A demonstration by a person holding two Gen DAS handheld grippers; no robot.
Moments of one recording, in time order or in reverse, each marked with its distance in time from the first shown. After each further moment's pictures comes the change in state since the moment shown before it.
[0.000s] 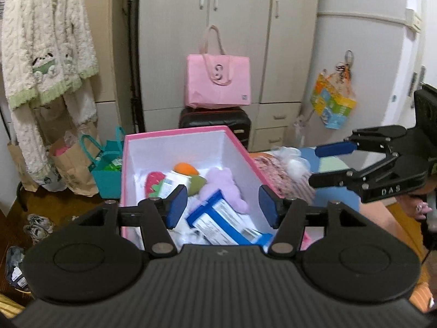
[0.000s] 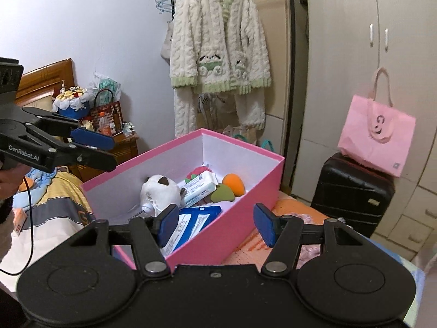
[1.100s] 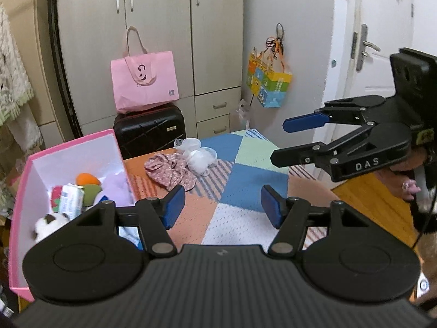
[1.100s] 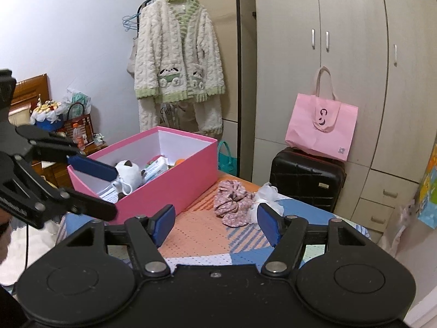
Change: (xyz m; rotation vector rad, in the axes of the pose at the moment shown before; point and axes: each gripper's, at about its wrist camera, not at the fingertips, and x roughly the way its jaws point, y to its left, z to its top) left arm 0.041 -0.154 -0.014 0.166 0.017 -0.144; right arm -0.090 -0.054 -0.063 0.081 -0.058 -0.130
